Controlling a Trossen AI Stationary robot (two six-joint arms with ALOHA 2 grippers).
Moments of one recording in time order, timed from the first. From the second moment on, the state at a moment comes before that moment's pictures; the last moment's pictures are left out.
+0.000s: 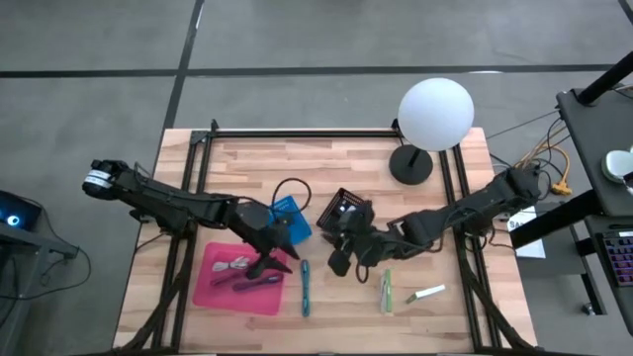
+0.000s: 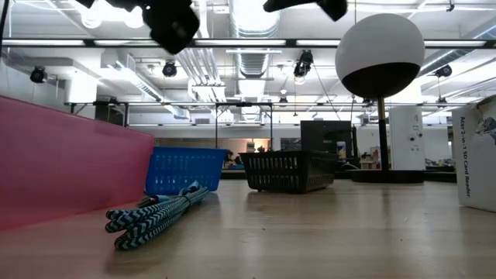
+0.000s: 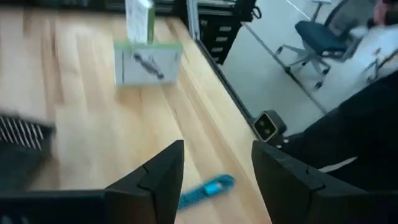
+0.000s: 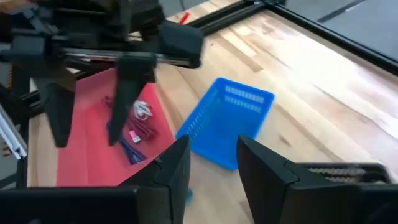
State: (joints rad) left arm -0.22 1.26 0.86 -0.05 0.33 -0.15; right arm 0.39 1.63 1.36 -0.43 0.63 0.71
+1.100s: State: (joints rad) left arm -0.27 1.83 1.20 -0.40 0.30 0.53; right arm 0.44 1.48 1.36 -0.47 0.84 0.64
